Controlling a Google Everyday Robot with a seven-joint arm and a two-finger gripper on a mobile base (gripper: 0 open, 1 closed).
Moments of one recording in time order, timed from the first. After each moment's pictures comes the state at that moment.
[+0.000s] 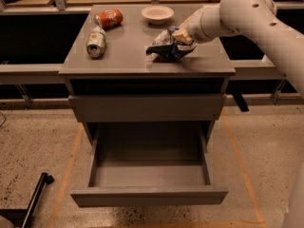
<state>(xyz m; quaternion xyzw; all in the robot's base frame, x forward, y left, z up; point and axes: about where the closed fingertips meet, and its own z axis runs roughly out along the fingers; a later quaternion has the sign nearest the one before) 0.788 -0.106 0.919 -0.49 0.72 -0.01 0.50</state>
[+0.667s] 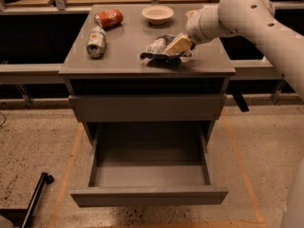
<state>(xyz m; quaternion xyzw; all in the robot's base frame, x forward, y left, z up) 0.788 -0.101 0.915 -0.49 0.72 -0.01 0.49</state>
